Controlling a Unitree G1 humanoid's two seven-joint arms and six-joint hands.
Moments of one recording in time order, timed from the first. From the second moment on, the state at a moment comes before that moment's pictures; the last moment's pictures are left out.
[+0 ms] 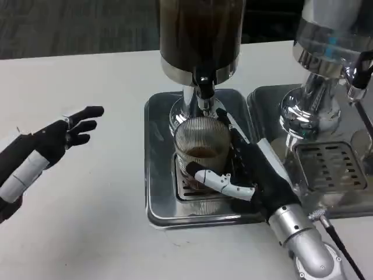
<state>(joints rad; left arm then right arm) -0.06 0.57 0.24 0.44 -0.30 -0.52 -0.81 -0.24 -0.06 0.17 0.61 -0.20 -0.44 0.04</state>
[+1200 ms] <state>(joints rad) -0.05 0.57 0.26 0.46 -0.30 -0.51 -0.80 -0.25 -0.05 0.21 0.65 -0.34 -0.46 -0.18</state>
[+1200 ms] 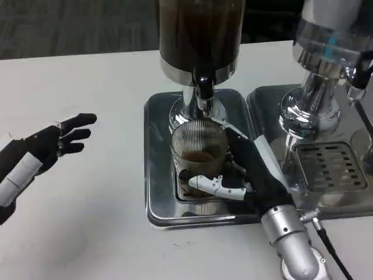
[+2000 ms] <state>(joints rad) -0.05 0.57 0.21 0.46 -0.26 -0.50 -0.80 -0.13 -0.02 0.22 0.61 -0.49 -0.50 -0.56</state>
